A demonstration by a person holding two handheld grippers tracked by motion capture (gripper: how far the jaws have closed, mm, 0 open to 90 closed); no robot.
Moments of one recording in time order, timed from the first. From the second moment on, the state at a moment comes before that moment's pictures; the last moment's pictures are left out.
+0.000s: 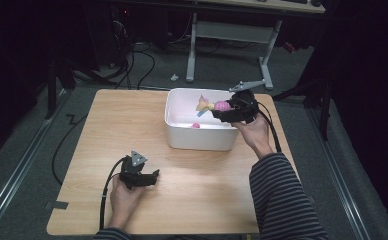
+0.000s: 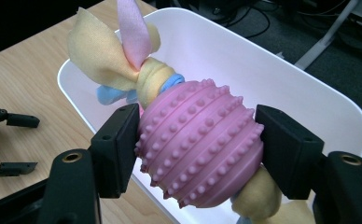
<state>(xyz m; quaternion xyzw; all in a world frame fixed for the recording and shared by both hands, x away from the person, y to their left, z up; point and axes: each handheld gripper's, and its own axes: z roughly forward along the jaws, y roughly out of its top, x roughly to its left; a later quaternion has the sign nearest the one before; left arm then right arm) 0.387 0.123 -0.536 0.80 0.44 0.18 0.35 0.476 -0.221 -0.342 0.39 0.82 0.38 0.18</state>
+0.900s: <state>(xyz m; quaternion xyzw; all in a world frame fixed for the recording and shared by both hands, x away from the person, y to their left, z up) 0.387 0.123 -0.536 0.80 0.44 0.18 0.35 0.489 -0.193 -0.373 0.38 0.85 0.35 0.13</state>
